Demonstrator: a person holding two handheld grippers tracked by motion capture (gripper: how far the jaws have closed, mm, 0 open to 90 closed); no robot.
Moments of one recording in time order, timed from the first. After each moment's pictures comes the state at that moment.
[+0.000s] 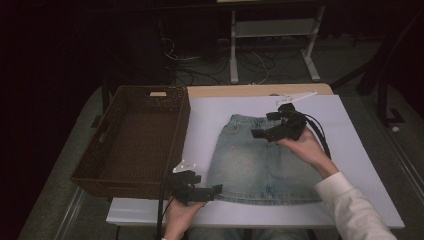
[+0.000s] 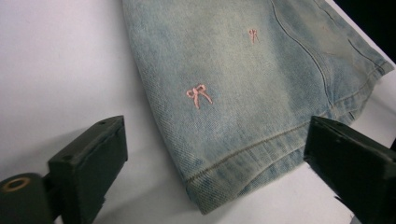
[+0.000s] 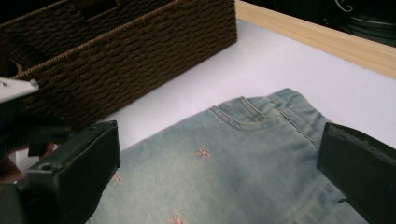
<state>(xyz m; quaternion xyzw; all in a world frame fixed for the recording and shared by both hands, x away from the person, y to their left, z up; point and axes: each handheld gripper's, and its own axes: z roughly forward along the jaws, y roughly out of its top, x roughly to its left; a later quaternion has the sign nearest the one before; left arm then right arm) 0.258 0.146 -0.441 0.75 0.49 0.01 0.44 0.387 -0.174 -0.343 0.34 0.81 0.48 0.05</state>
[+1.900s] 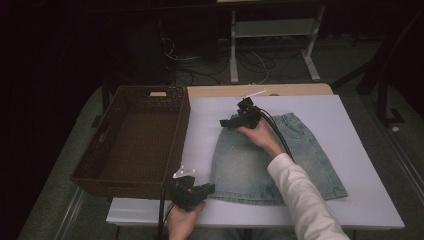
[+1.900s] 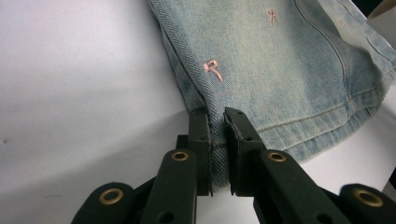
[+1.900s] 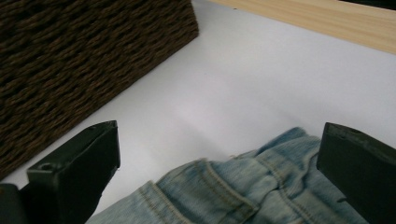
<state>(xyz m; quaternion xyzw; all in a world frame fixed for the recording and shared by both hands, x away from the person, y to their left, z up) 0.250 0.146 -0.456 0.74 0.52 0.01 0.44 0.487 -0.088 -0.421 0.40 0.80 0.45 0.06</state>
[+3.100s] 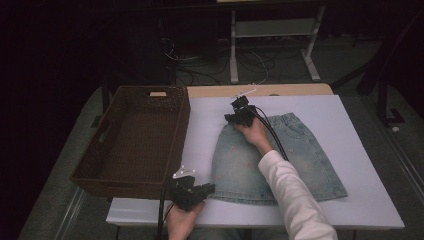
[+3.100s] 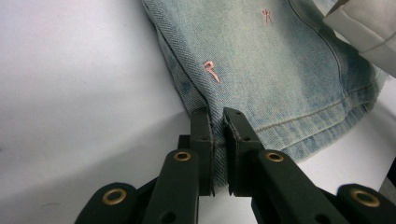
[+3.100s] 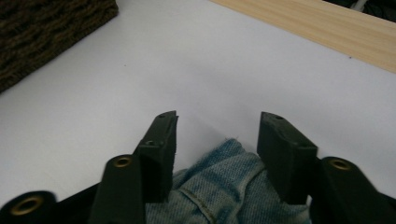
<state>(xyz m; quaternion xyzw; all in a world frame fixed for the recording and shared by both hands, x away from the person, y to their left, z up) 0.251 0.147 -0.457 0.75 0.50 0.01 0.44 0.510 -0.072 -0.439 0.45 0.80 0.36 0.15</state>
